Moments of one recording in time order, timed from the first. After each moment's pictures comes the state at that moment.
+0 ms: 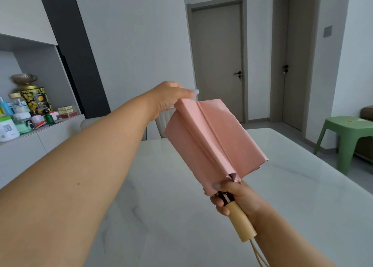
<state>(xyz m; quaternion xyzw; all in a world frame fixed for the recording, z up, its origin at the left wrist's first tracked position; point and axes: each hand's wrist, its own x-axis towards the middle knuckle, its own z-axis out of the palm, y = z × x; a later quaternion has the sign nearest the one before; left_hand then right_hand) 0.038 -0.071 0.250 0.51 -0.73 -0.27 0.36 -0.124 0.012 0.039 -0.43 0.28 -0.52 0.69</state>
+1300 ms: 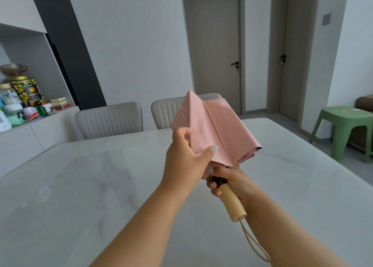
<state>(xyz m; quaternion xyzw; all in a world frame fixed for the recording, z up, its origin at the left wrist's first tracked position) 0.006 0.013 0.103 0.51 -0.68 -0.21 0.49 -0.123 0.011 0.040 -0.41 0.30 -0.54 0.68</state>
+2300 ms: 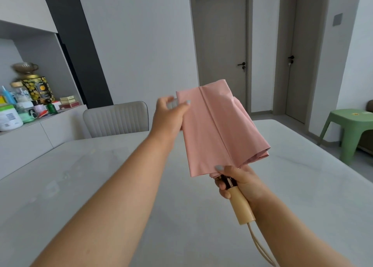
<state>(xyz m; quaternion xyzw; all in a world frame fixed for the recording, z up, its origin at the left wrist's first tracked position) 0.033 -0.053 0.164 0.48 -0.55 -0.36 0.59 -0.125 0.014 0.041 -0.46 0.29 -0.56 0.62</state>
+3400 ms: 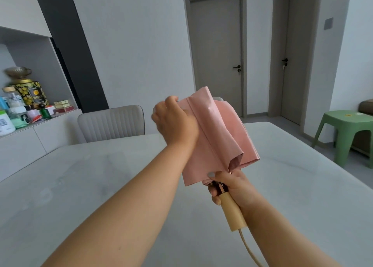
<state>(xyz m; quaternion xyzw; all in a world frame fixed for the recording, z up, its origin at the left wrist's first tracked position) -0.008 -0.066 0.151 0.60 -0.57 0.01 0.56 -0.118 0.019 0.044 -0.47 0.32 -0.56 0.61</state>
